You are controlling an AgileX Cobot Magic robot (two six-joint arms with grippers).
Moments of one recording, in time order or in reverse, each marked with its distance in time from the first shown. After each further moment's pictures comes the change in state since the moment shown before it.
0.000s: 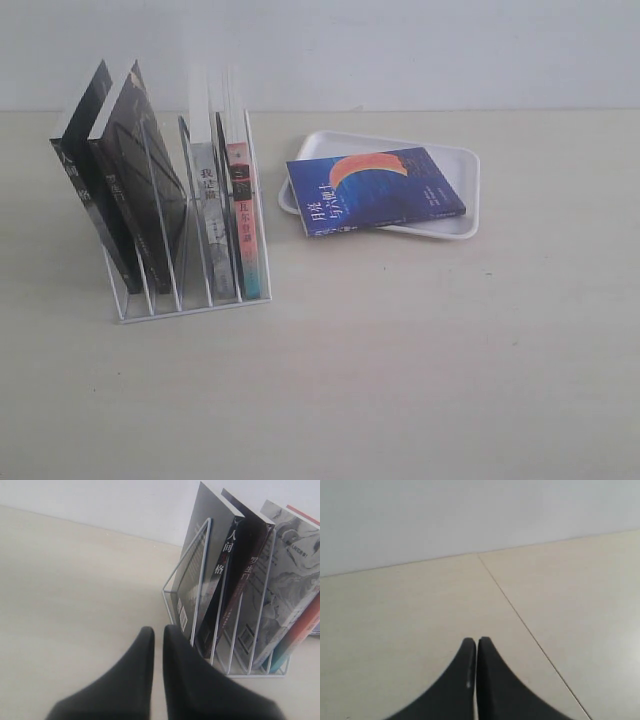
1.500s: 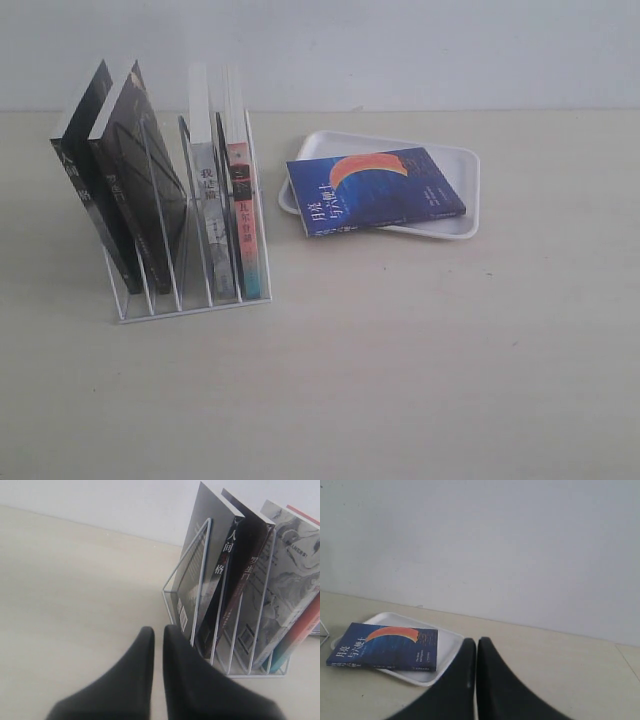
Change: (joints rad) left arm 0.000 0.000 0.000 0.000 0.000 0.000; right arm -0.018 -0.889 0.602 0.713 -0.453 -0.823
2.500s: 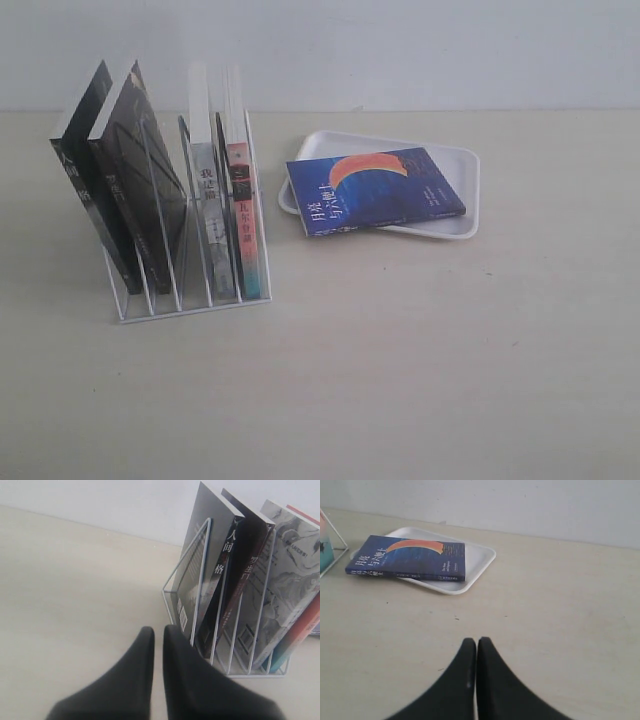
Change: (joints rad) left arm 0.000 0.000 0.000 0.000 0.000 0.000; right arm -0.002 0.000 0.306 0.163 -0.074 -0.081
